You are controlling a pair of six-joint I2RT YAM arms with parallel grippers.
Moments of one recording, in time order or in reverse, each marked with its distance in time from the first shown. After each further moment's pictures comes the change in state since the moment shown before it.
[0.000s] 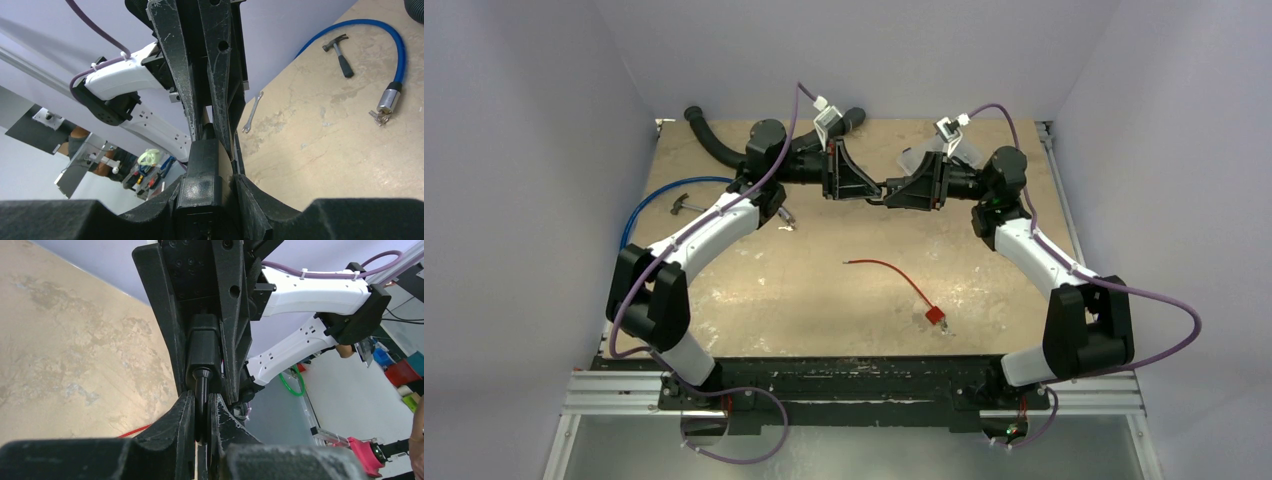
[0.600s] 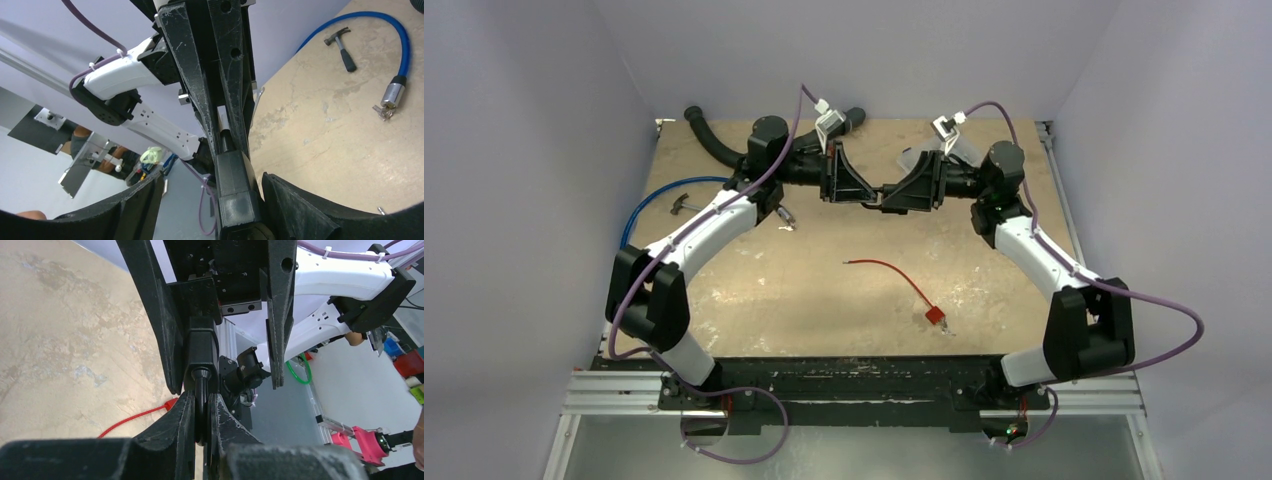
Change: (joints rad) left arm 0.019 -0.010 0.029 -0.184 0.014 0.143; right arm 0.006 -0.005 0.034 -0.111 0.000 -0.048
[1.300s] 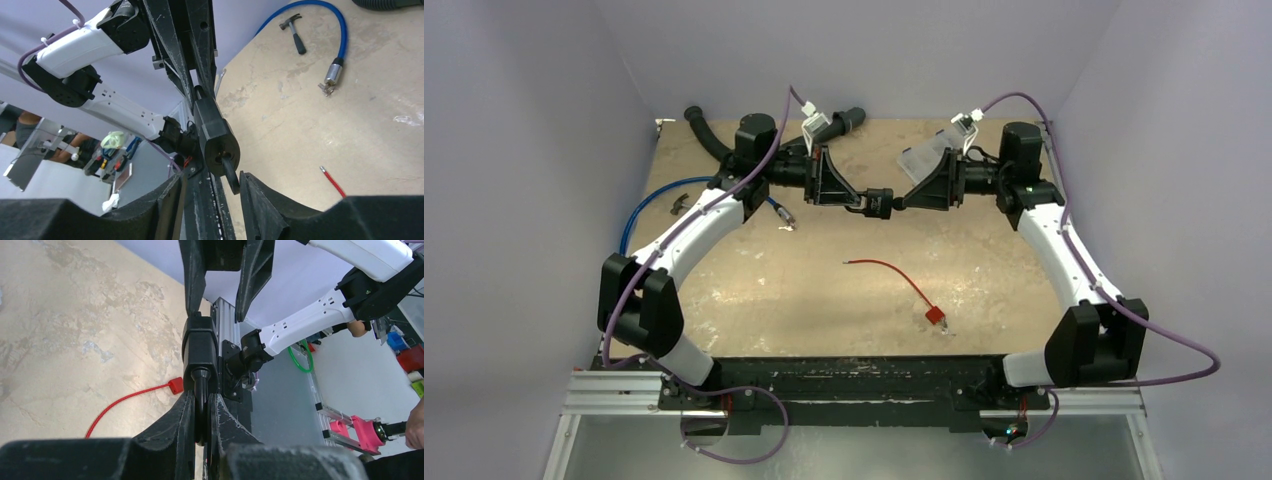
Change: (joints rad) left arm 0.065 -0.045 0.000 -0.204 0.068 0.128; right arm -0.104 -0.048 0.188 -0.777 -0.031 -0.615
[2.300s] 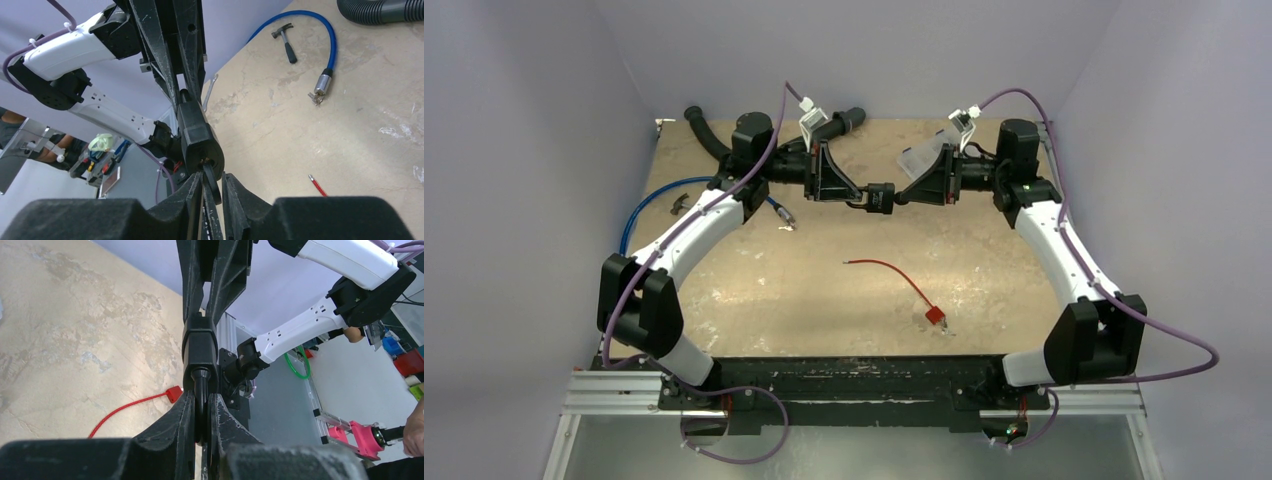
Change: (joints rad) left arm 0.005 -0.002 -0.007 0.099 -0.002 -0.085; right arm 0.006 0.014 0.032 -0.019 0.031 -0.053
